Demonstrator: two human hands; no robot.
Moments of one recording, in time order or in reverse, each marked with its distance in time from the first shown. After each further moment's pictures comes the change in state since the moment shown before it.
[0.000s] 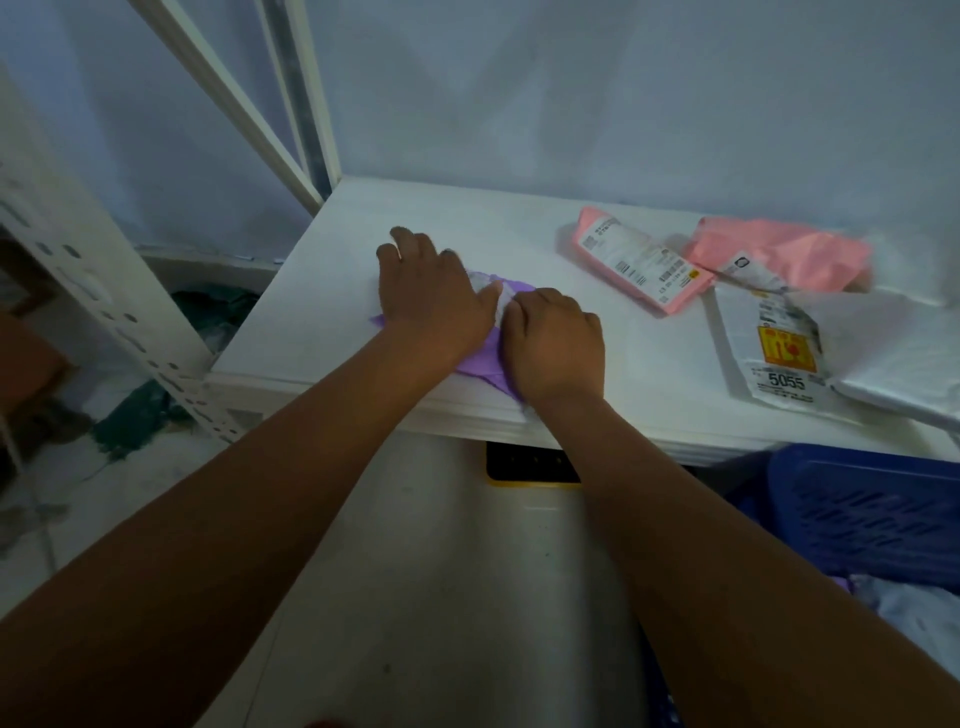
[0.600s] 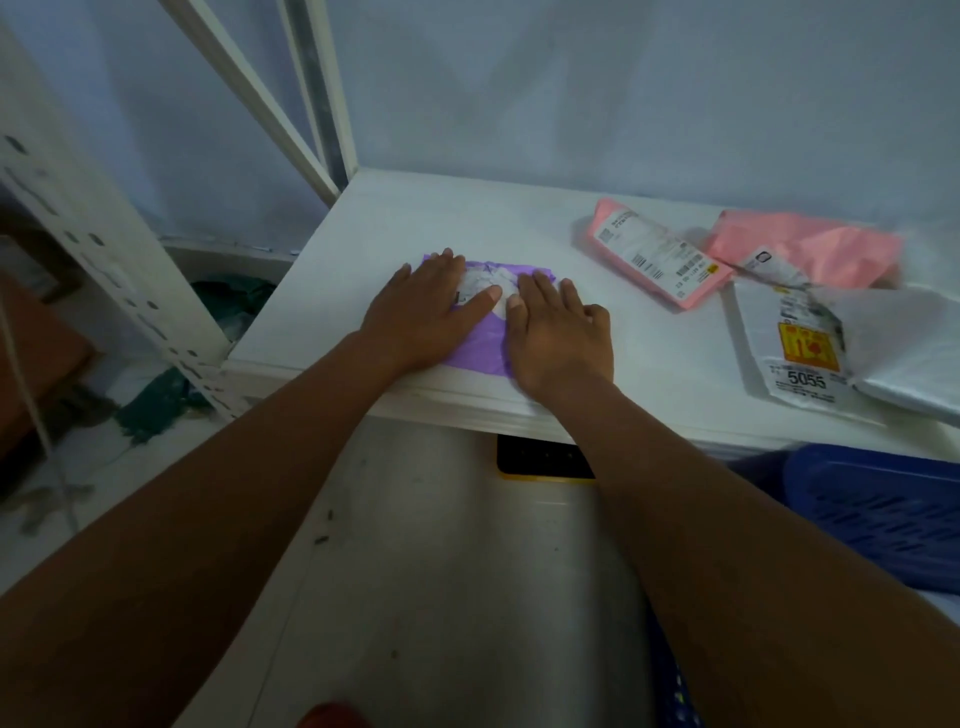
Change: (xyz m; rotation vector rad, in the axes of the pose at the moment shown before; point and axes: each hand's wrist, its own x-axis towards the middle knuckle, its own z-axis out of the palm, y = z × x) left_hand 0.005 -0.037 0.049 -0.540 -0.126 0.177; right_hand 0.003 -0.003 0.003 -0.038 -0.302 0.029
